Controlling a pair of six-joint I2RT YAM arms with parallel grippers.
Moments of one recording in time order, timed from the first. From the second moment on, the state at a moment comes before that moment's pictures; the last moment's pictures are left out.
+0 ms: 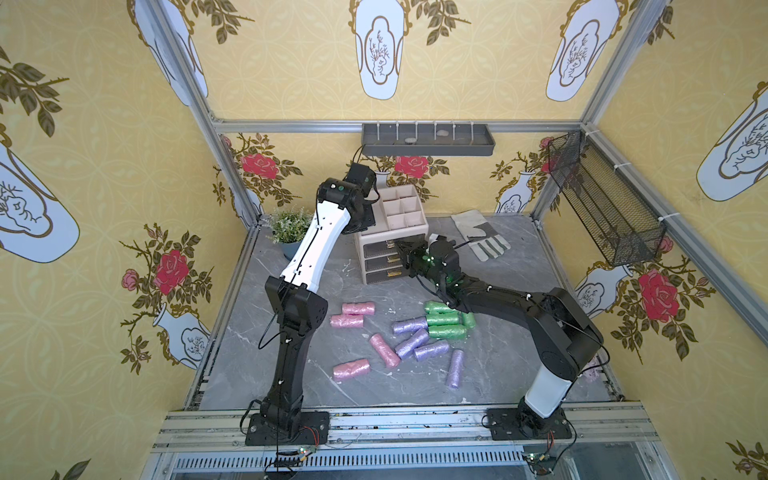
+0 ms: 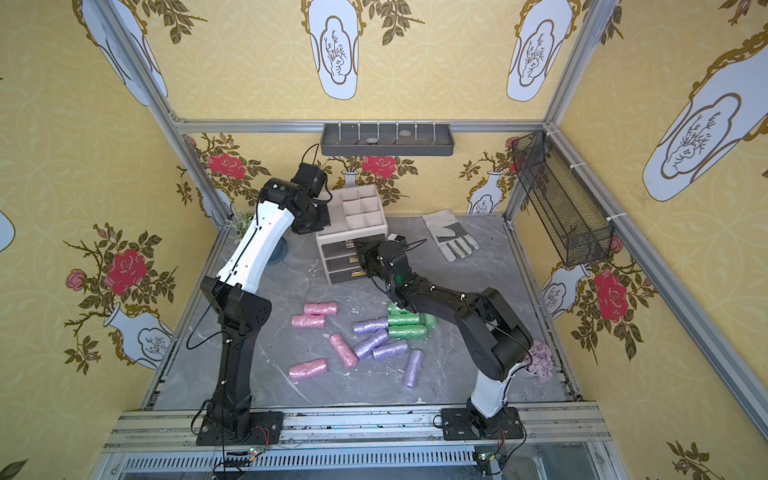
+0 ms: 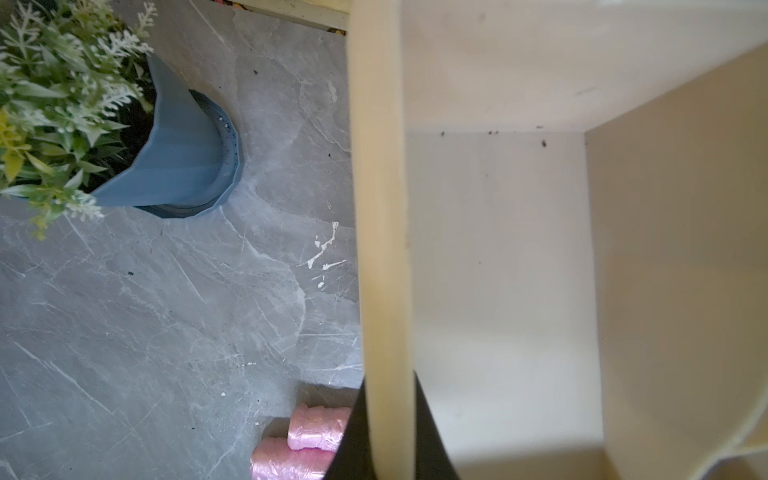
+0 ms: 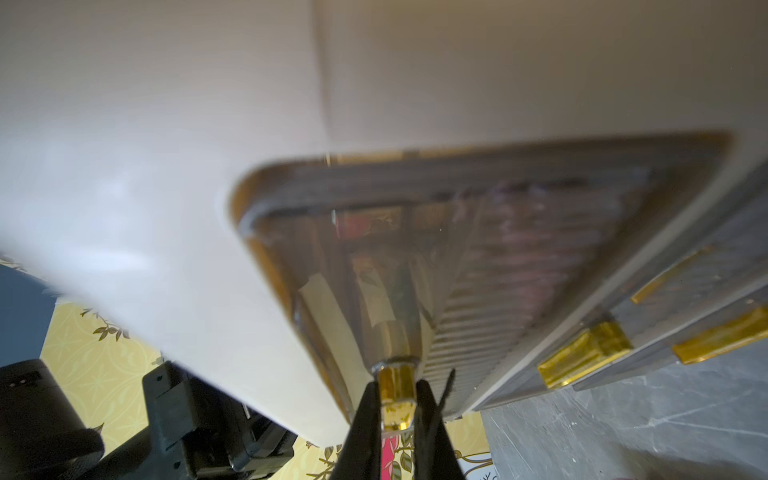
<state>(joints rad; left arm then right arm) -0.45 2.24 2.60 -1.45 -0.17 -0.58 0.74 1.75 1.04 0.55 -0.04 1.61</state>
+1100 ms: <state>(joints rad) -0.47 2.31 2.70 -1.51 -0.26 -0.60 0.73 1.72 1.00 0.55 -0.14 1.61</state>
